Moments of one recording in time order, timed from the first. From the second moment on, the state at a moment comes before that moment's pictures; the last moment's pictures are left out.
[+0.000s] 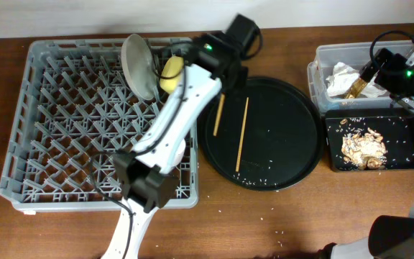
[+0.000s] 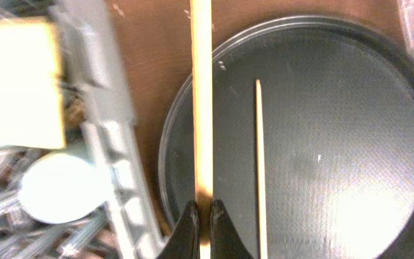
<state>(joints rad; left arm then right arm) -0.61 2.36 2.64 -1.47 -0.11 -0.33 -0.36 1.66 1.87 -1.26 -0.20 0.29</state>
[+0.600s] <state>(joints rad) -0.32 1.85 1.69 -1.25 -0.26 -0.32 -0.36 1.66 1.87 -1.26 -0.20 0.29</state>
